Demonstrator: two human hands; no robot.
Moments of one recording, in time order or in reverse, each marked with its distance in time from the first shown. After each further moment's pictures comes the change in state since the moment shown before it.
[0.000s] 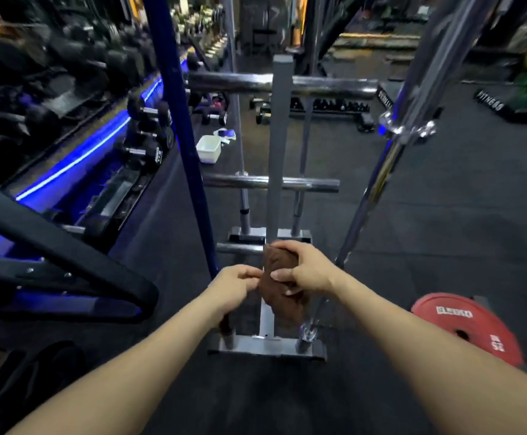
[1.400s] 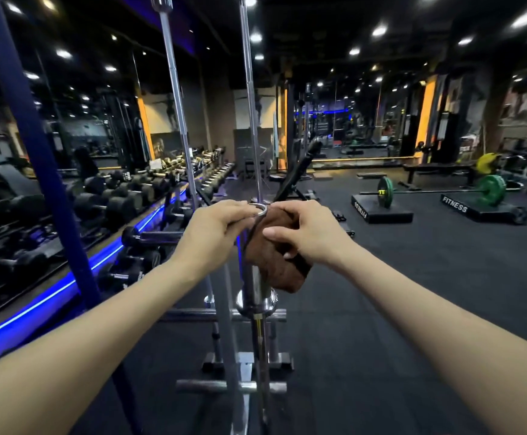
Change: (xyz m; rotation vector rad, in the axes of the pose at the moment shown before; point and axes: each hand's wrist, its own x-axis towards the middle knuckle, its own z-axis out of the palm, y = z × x) left_hand -0.028 0.378 0.068 0.511 0.513 1.226; right_hand -0.109 -0.218 -0.279 -0.312 0.368 -0.668
